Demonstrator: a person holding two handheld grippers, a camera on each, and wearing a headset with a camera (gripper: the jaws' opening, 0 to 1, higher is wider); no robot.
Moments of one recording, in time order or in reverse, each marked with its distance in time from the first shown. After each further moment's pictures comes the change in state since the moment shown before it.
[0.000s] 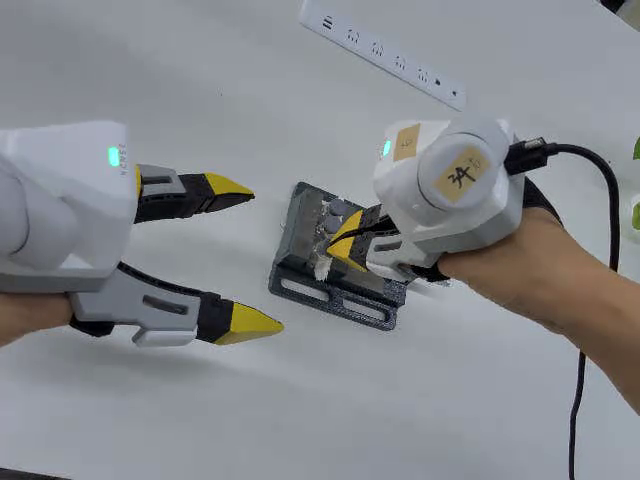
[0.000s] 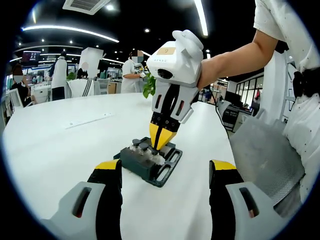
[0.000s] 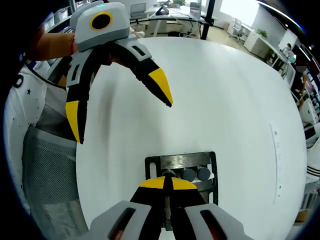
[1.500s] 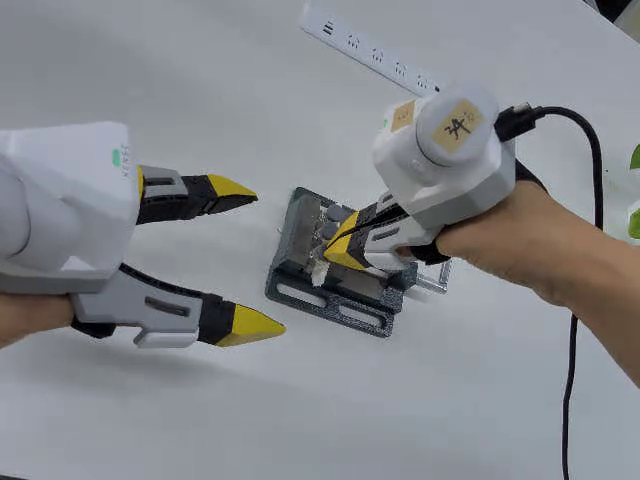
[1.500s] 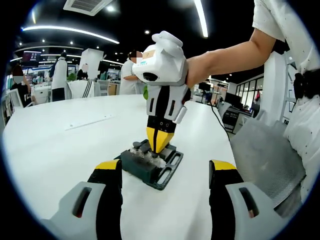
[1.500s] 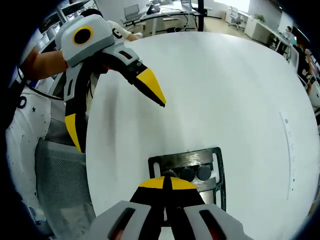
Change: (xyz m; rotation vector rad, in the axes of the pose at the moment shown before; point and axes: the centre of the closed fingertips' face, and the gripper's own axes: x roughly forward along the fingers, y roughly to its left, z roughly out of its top) left arm 0.004 0.001 0.004 -0.001 -0.014 0.000; right arm 0.001 -0.003 -0.002 0.098 0.029 0.135
